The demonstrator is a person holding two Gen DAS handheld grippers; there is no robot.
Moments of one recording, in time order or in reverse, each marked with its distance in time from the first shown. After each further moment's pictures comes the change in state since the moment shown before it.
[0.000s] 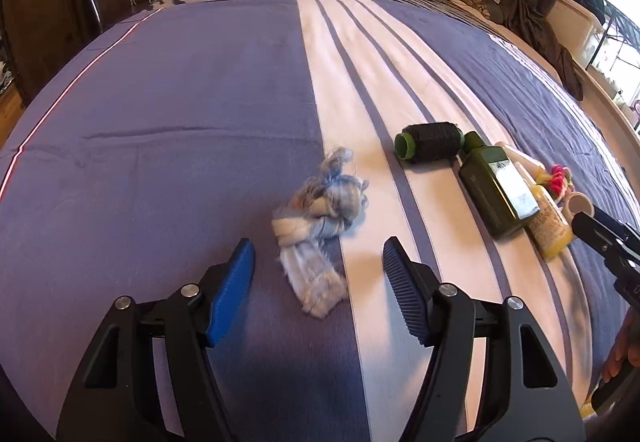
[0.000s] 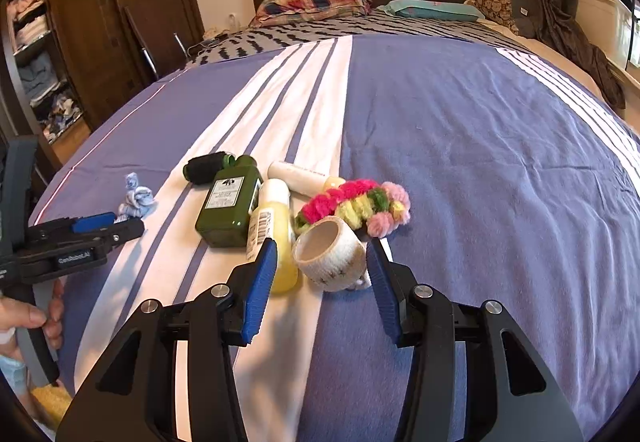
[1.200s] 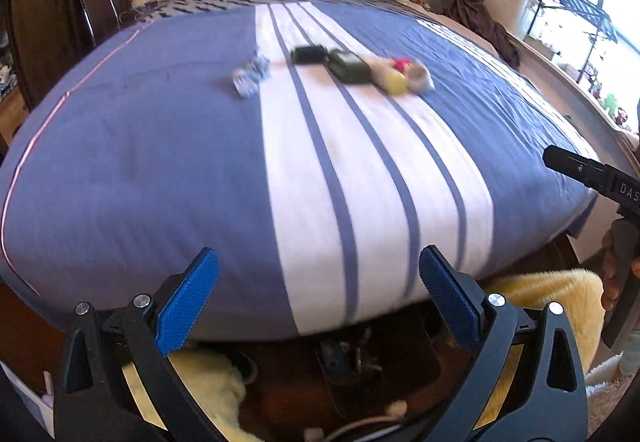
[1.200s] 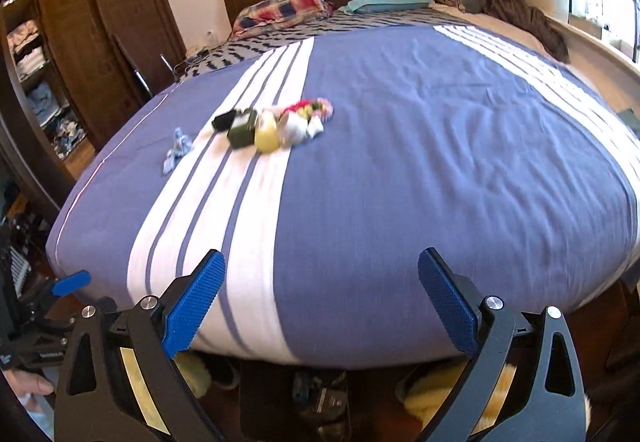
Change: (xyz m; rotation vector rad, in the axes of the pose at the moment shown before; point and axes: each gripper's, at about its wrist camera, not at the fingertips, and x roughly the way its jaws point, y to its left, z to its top) left arm -0.158 -0.053 -0.175 0.085 -0.060 -0.078; right arm -0.146 -0.023 -0.105 0.134 -0.027 -0.023
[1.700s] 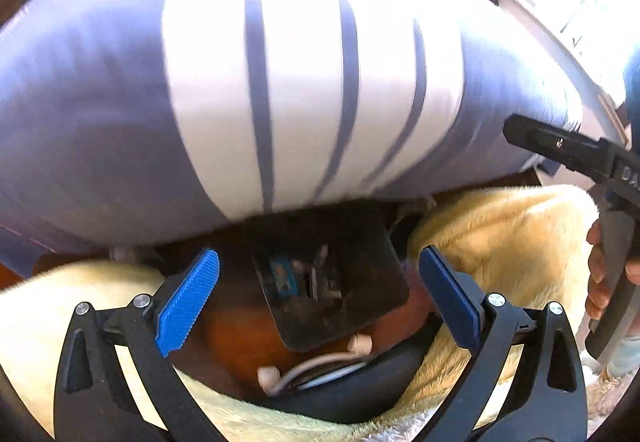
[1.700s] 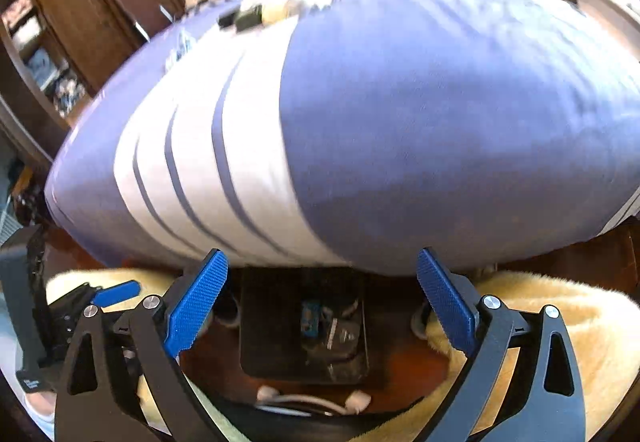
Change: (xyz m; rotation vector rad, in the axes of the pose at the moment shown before) left arm 0.030 -0.041 -0.102 -0.007 0.197 -0.132; right arm 0.003 0.006 -0.093 0.030 0.166 0.033
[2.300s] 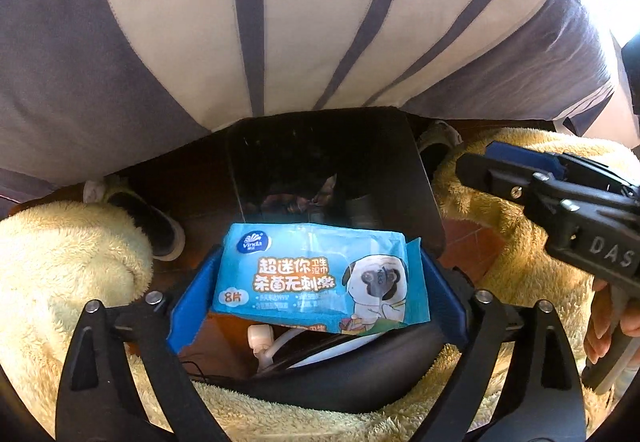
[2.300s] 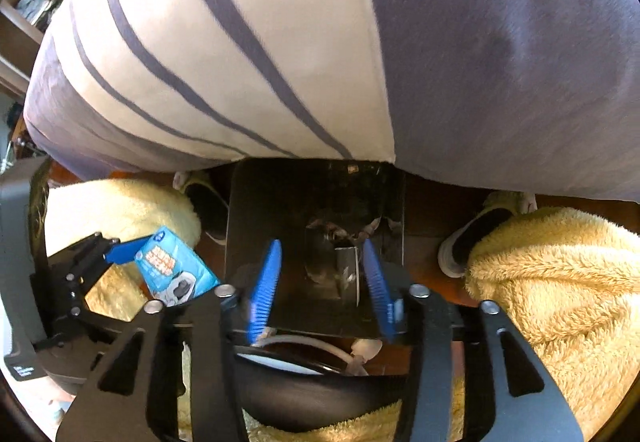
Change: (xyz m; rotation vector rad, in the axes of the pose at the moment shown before) left arm 0.108 0.013 -0.046 -0.042 0.287 -0.005; right arm 0.109 0.017 -0.069 -0.067 0.358 0.021
